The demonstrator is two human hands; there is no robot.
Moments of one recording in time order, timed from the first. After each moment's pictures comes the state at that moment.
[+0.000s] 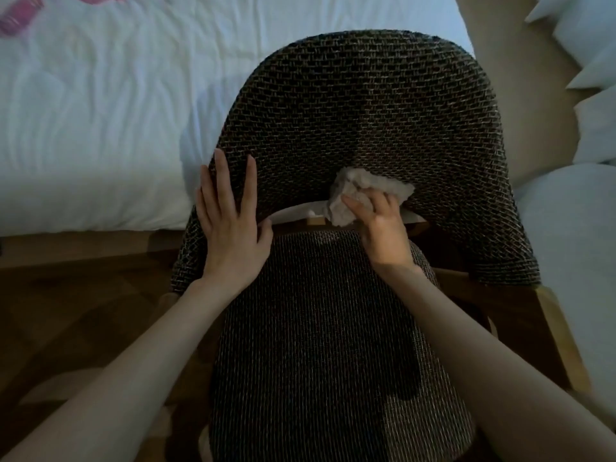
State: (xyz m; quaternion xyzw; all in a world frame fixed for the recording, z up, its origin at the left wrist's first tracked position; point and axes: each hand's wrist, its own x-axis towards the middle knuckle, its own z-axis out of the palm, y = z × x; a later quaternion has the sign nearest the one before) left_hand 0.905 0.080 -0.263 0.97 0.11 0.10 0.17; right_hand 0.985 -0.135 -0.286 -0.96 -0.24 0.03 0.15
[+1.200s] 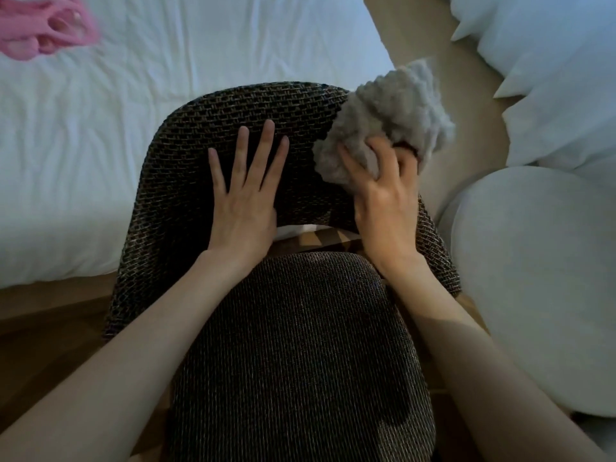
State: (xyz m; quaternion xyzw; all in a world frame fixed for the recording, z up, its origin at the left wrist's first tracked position) left_hand 0.996 -0.002 -0.205 0.99 -0.05 0.11 0.08; right_hand 1.031 -0.187 -0.195 -0.94 -0.18 -0.26 0.15
